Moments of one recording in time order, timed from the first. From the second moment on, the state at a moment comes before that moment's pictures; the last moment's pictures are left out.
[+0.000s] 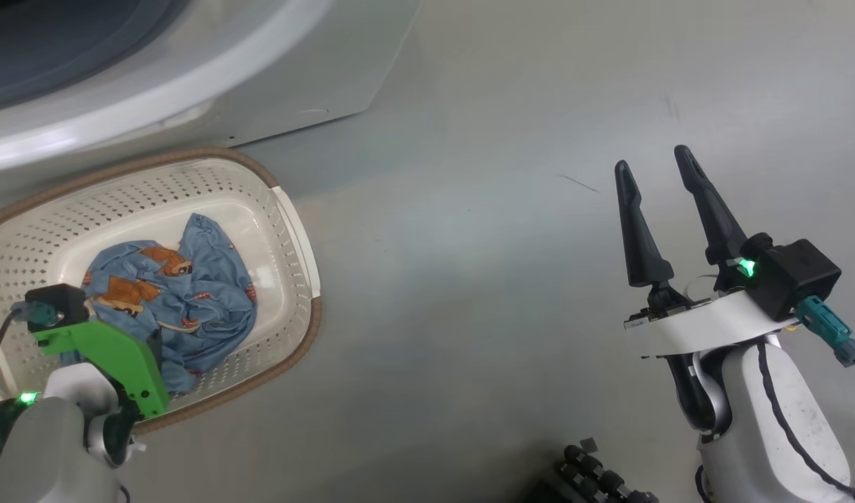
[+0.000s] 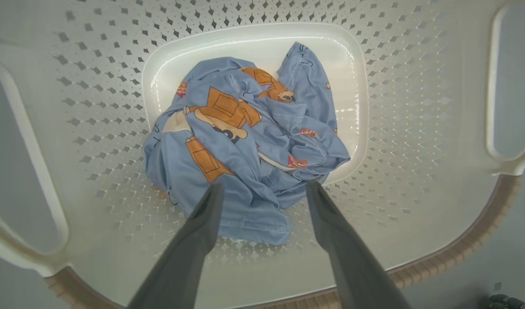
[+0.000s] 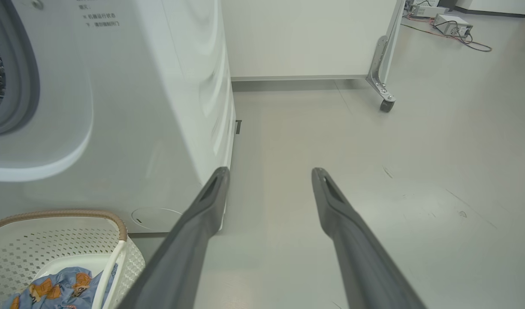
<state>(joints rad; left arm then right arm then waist) -0.42 0.16 -0.01 0.69 -0.37 -0.05 0.36 -0.24 -0.04 0.16 0.04 0.20 0.12 -0.26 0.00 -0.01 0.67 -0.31</state>
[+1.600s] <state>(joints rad) -0.70 0.25 0.02 0.84 -0.38 -0.03 0.32 -0.34 -0.04 0.22 -0.07 0.29 0.05 -0.26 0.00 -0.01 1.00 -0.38</state>
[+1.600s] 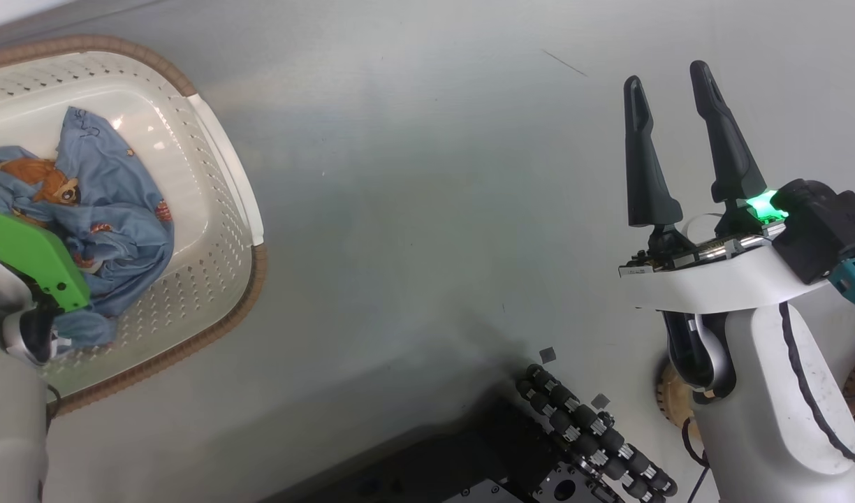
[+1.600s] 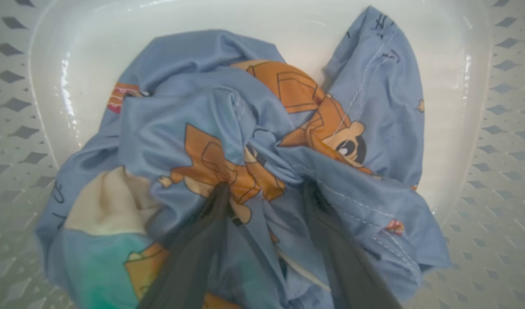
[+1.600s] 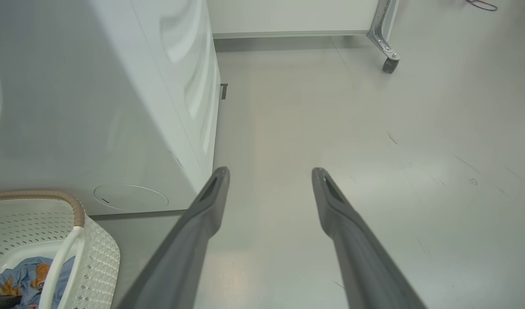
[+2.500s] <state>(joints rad) -0.69 0.09 0.00 0.85 -0.38 -0.09 -0.06 -0.38 -0.04 0.17 -0.05 0.25 0.04 -0.26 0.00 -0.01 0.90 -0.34</state>
